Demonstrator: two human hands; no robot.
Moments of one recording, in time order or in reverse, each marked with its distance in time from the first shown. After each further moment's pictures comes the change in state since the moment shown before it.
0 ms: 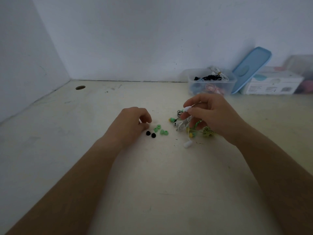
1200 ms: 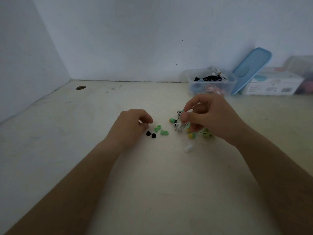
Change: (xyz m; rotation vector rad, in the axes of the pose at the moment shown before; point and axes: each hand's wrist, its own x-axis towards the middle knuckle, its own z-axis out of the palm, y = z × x) left_hand -0.004 0.004 0.003 -0.067 0.035 -0.065; right_hand -0.003 -0.003 0.002 0.021 -0.038 -0.097
